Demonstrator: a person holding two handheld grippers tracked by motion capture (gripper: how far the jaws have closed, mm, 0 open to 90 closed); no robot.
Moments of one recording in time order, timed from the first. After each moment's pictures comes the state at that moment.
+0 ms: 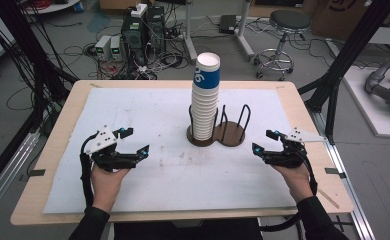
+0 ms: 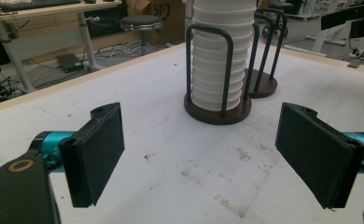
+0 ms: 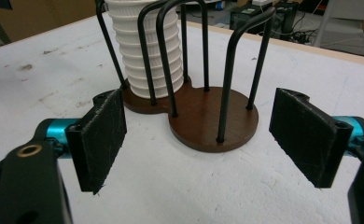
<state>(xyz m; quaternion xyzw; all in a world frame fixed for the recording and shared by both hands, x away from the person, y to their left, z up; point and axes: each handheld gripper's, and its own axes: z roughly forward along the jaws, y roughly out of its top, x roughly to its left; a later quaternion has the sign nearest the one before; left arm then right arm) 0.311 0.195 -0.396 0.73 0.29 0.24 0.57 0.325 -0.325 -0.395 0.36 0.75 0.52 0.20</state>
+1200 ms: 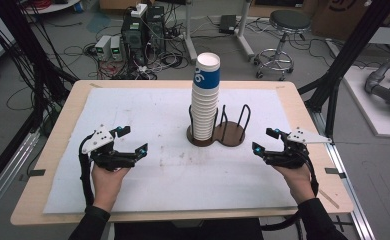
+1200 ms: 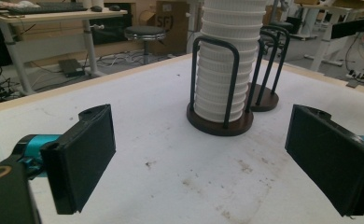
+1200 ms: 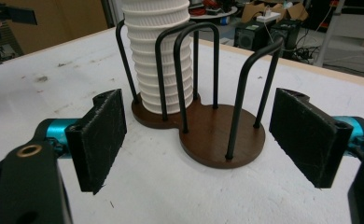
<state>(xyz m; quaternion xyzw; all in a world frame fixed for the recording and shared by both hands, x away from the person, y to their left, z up) 0.313 0.201 -0.400 0.70 0.31 0.23 0.60 0.316 -0.321 -0.381 0.34 0.74 0.54 0.21</state>
